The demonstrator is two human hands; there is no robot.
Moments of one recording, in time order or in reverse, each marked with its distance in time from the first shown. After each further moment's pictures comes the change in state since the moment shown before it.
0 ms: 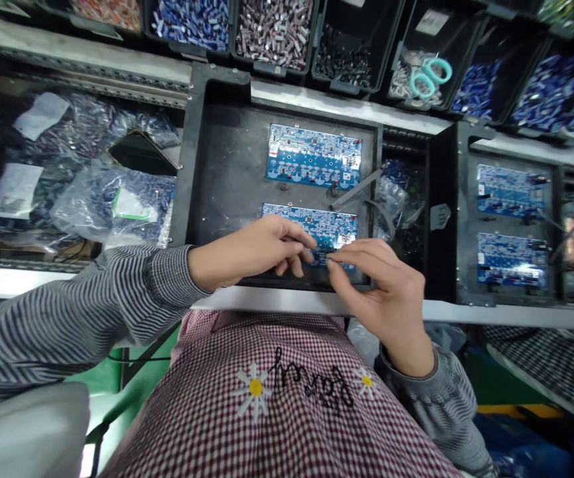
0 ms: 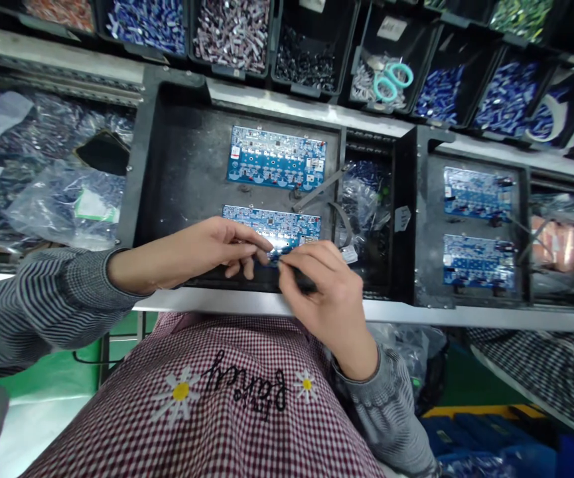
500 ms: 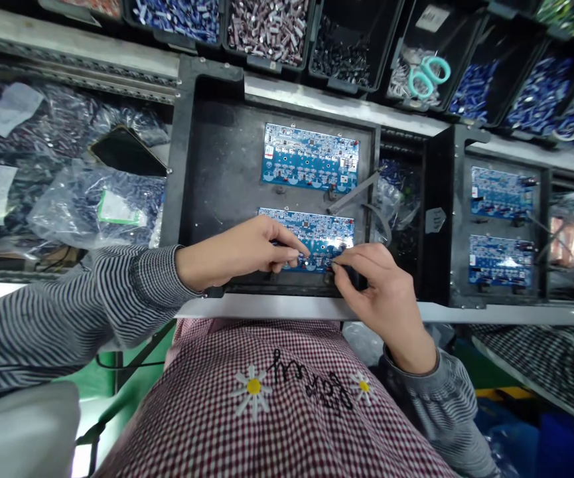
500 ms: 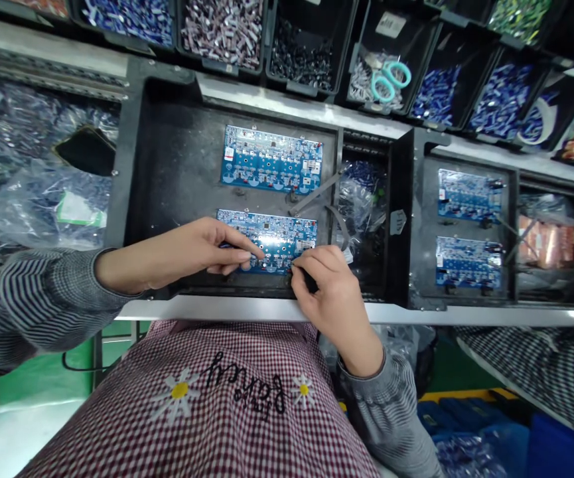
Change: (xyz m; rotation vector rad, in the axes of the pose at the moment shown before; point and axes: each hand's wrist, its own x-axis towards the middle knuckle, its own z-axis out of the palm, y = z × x) left_hand 0.006 -0.004 -0.015 0.050 -0.027 -0.021; right_hand 0.000 0.016 -0.008 -0.138 -0.131 0.046
